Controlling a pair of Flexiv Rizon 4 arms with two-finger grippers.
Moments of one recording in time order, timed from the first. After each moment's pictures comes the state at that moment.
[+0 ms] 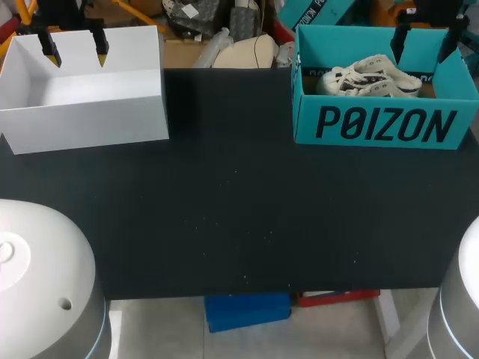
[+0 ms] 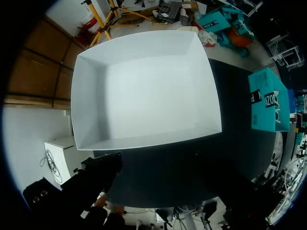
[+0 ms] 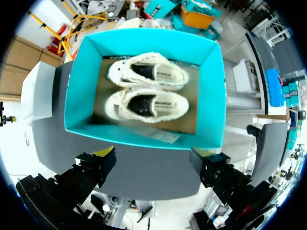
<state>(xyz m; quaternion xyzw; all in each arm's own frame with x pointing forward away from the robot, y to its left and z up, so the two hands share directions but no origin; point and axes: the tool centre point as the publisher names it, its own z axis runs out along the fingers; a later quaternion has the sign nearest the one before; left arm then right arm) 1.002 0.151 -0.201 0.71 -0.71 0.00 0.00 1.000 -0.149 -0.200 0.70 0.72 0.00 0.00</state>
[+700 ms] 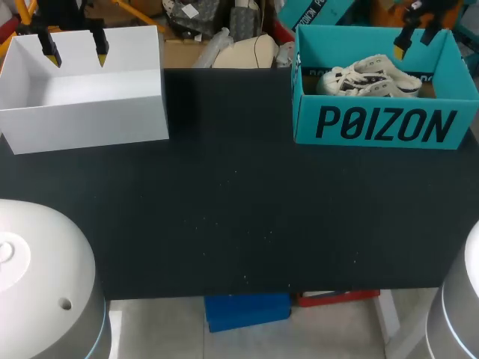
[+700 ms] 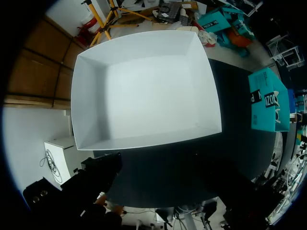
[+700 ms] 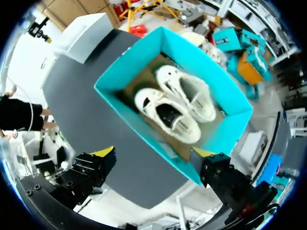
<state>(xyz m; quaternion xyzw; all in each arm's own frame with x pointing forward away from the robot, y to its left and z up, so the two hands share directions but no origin) 1.002 0.151 -0.201 0.71 -0.71 0.00 0.00 1.001 -0.136 -0.177 0.42 0.91 0.05 -0.01</state>
